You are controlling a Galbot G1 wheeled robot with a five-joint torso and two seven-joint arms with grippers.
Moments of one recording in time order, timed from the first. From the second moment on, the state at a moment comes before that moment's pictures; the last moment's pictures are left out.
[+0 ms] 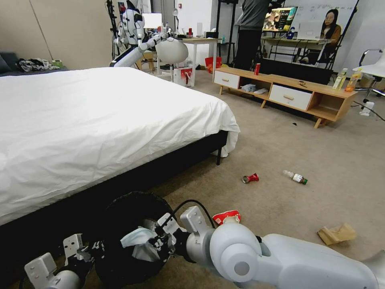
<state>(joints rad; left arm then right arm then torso) 1.65 -1.42 -0.85 -2.34 -0.84 0.74 -0.28 -0.29 0.95 -0.73 2.20 1.53 -0.72 0.72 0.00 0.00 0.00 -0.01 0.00</state>
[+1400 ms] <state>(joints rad) 1.66 -1.43 -0.86 -2.32 -0.80 0.74 -0.26 -0.31 0.99 -0.61 2.24 1.46 -0.66 0.73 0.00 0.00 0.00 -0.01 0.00</state>
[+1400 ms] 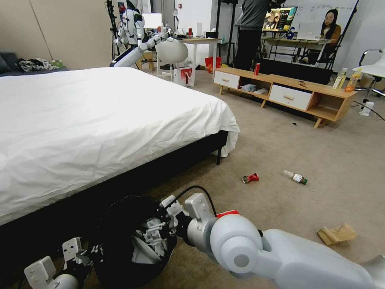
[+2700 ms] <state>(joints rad) 1.70 -1.49 -0.91 -2.34 -0.69 0.74 -0.26 -1.21 0.87 0.33 2.14 0.63 0.20 0.23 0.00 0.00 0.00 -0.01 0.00</state>
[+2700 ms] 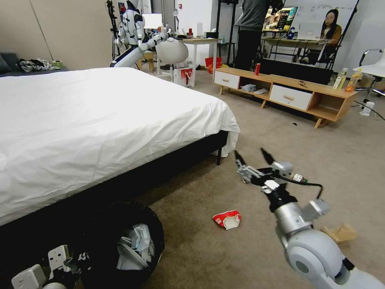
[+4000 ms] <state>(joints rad) 1.74 -1.56 -0.89 -2.36 -0.58 0.73 -0.22 -1.44 1.17 0.56 1.98 0.25 0.42 0.15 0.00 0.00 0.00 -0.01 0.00</state>
